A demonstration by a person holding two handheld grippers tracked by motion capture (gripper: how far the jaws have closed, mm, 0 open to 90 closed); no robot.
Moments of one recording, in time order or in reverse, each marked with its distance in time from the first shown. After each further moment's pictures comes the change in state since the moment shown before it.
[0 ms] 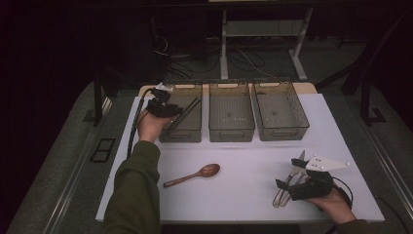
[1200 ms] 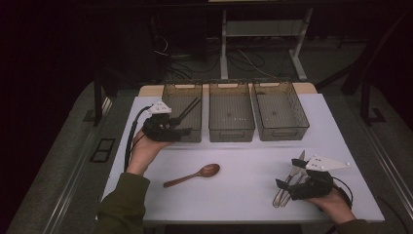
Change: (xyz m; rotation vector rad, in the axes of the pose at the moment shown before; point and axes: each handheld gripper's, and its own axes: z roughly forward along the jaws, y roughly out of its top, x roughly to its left) left arm -0.072 -0.043 -0.061 -0.155 -0.165 0.093; right arm -0.001 -0.001 0.000 0.005 -0.003 0.008
